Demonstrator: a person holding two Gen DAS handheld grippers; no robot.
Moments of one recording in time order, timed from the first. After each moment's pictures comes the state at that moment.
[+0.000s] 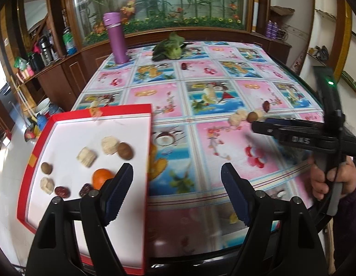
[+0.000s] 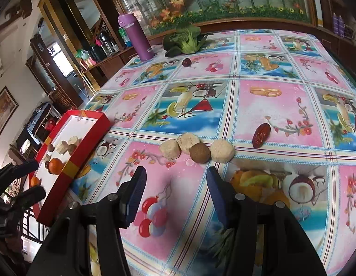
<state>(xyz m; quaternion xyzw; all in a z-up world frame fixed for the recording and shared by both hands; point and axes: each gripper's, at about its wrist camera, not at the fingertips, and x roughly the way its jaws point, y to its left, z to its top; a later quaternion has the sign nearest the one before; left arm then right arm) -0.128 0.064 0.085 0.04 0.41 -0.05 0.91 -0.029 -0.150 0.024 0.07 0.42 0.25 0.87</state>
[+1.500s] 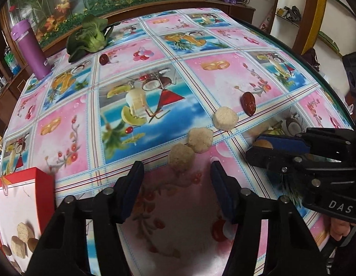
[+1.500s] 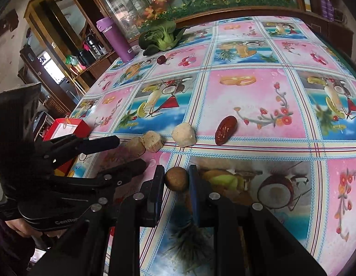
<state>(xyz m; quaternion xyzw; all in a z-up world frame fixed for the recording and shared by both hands) 0.001 -0.034 0.020 0.11 0.47 -0.17 0.86 -0.015 -0.189 0.012 0.10 0.44 0.23 0.86</state>
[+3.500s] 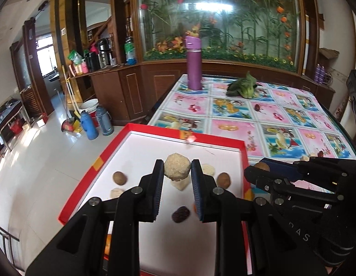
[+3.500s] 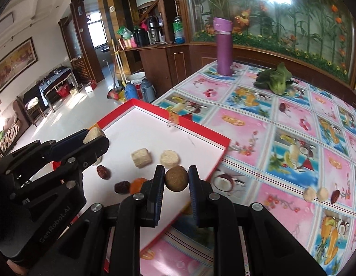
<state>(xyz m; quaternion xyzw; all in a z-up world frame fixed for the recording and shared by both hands) -0.142 0.179 0.101 -0.01 0.31 0.11 0.94 -0.084 0.057 0.085 -0.07 0.36 0.32 0.87</state>
